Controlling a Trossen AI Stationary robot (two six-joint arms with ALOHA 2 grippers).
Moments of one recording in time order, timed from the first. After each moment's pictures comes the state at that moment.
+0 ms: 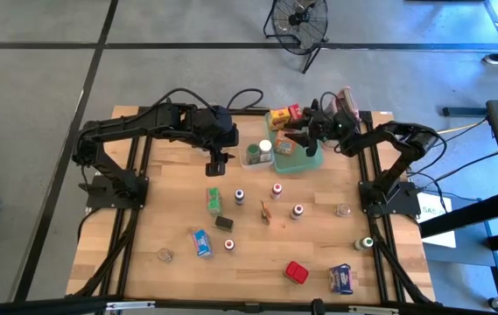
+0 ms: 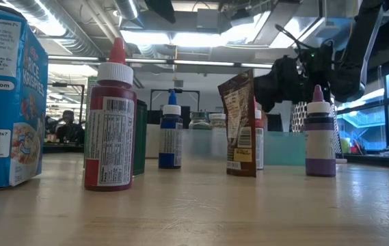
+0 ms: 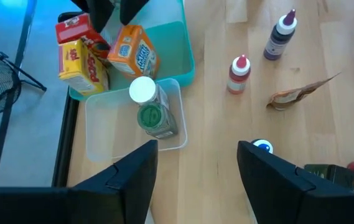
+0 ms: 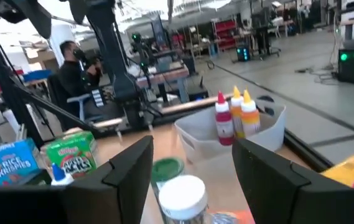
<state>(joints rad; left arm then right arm) 0.13 1.56 1.77 -1.13 -0.11 0.14 -0.78 1.68 0.44 1.33 -0.79 0.29</state>
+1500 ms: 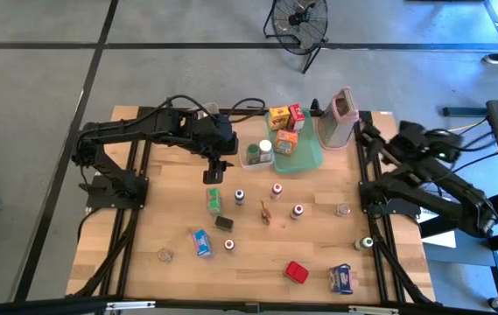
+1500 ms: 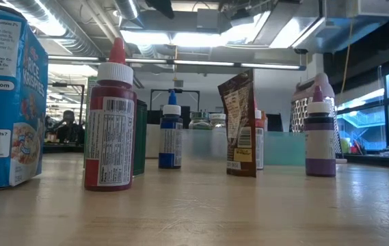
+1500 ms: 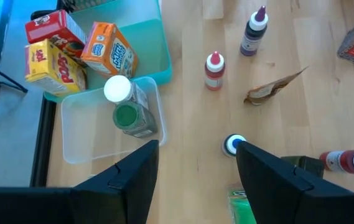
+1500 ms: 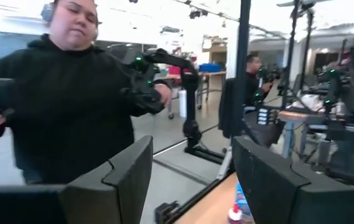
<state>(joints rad) 0.07 1.56 1.77 -1.16 -0.08 0.11 -0.75 0.59 0.60 1.12 -1.44 1.14</state>
